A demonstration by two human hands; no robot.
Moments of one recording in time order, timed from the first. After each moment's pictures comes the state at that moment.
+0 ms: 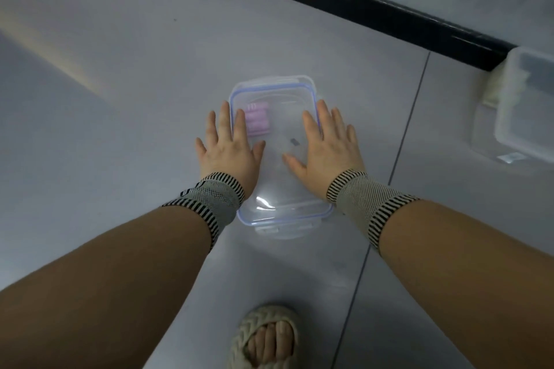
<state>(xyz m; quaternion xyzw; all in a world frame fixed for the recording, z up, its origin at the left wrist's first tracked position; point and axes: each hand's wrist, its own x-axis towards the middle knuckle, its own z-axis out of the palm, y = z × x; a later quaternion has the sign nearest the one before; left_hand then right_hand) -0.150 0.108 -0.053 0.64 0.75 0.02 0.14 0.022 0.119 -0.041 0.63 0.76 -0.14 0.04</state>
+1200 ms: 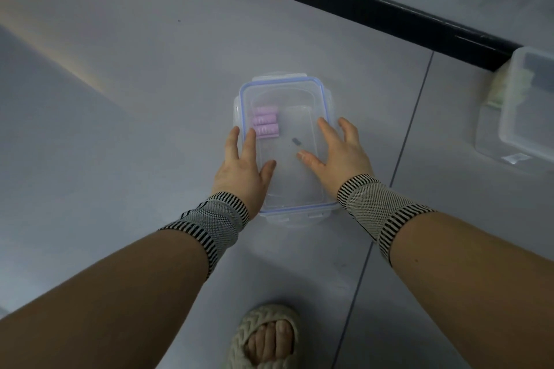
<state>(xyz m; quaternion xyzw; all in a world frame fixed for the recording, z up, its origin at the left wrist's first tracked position) -0.140 0.076 -0.050 0.61 0.74 0.10 0.26 0.038 0.112 -0.046 0.69 0.67 -0.28 -0.08</state>
